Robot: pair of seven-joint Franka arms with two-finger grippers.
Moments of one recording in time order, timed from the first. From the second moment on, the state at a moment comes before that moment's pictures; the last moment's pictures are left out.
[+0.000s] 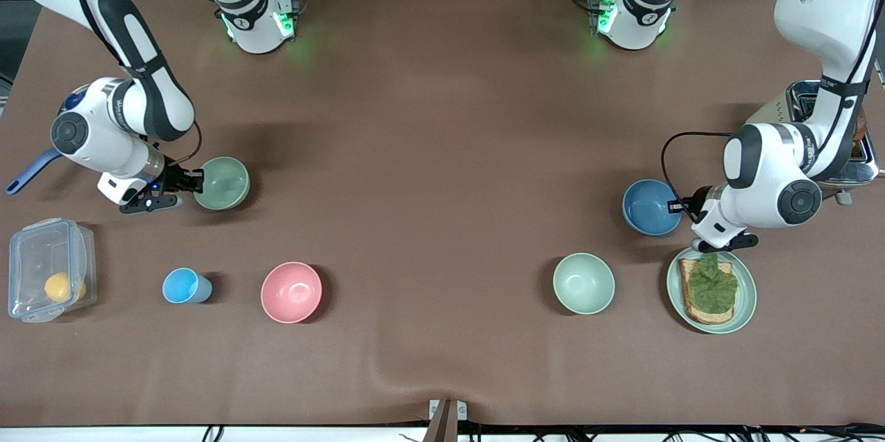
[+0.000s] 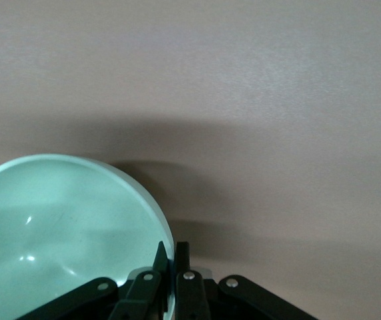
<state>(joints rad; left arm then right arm) 0.16 0.49 -0.15 -1.92 0.05 2.12 -0.13 -0.13 0.27 -0.03 -2.33 0.07 2.52 -0.38</state>
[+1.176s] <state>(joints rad) 0.09 0.45 -0.19 -1.65 0.05 1.90 -0.14 0.44 0.19 0.00 -2.18 0.24 2.36 0.70</state>
